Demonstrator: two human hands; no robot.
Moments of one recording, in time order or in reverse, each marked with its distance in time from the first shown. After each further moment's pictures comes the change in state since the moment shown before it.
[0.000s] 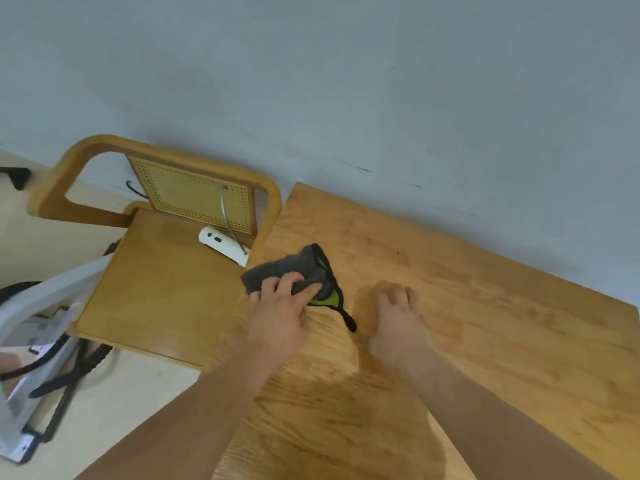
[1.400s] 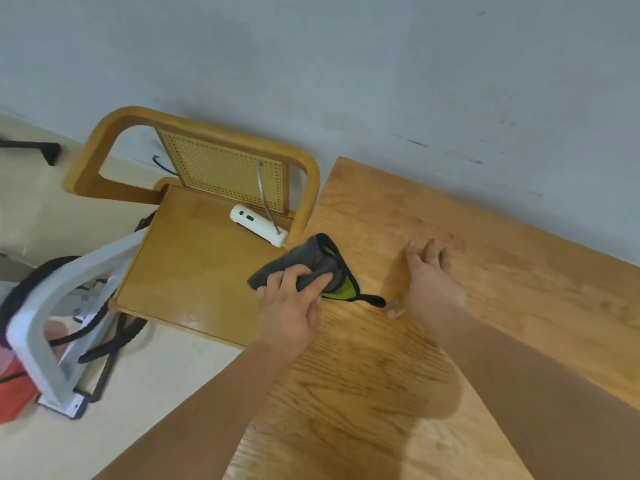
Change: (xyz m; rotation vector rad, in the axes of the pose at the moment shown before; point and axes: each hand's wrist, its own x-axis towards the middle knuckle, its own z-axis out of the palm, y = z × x) left_hand -0.025 -0.071 0.011 -0.018 0.126 0.017; right_hand 0.058 -0.046 -0.008 -0.036 -0.081 0.160
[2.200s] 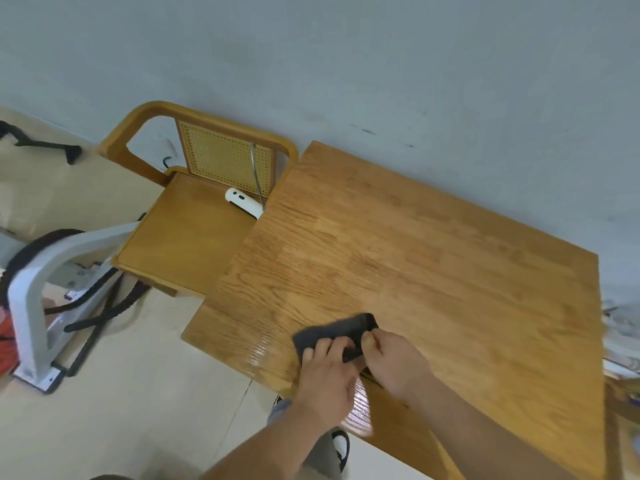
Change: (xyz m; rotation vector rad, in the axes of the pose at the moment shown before) left_hand -0.235 0.203 0.045 -0.099 -0.208 0.144; right_hand -0.225 0.124 0.132 0.345 -0.012 -0.277
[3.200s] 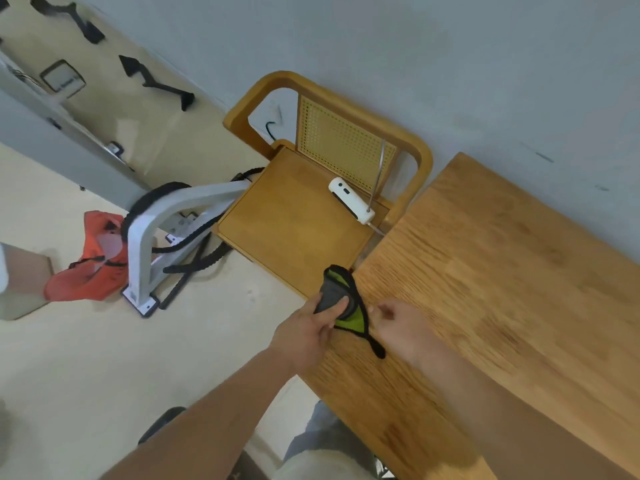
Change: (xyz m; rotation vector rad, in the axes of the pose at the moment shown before) left_hand -0.004 -0.239 -0.107 -0.323 0.014 -0.456; right_hand 0.151 -0.180 0.050 0.127 -0.216 -0.126
